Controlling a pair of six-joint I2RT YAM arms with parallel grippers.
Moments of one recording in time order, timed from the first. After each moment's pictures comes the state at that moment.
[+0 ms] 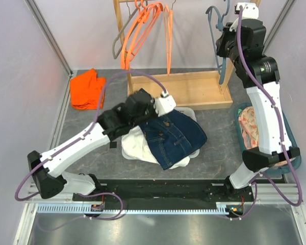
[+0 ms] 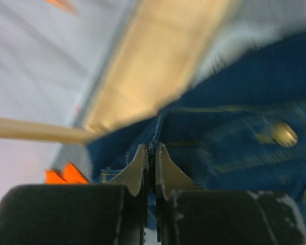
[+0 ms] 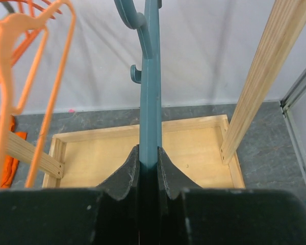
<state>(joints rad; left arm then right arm) -0.91 1.33 1.40 -0.53 -0.24 0.51 0.30 1.63 2.26 -0.82 0.26 0.20</state>
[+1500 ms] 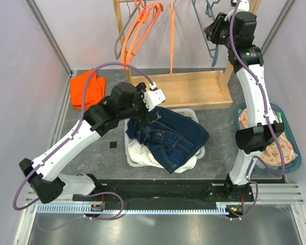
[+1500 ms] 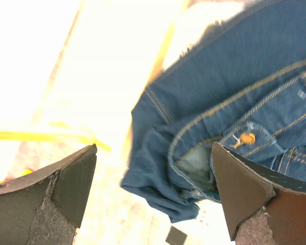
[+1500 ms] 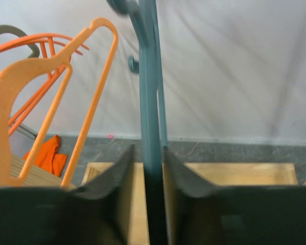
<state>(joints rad) -0.78 1.28 1.37 -0.64 0.06 0.48 0.15 1.91 2.33 -0.49 -0.09 0.31</state>
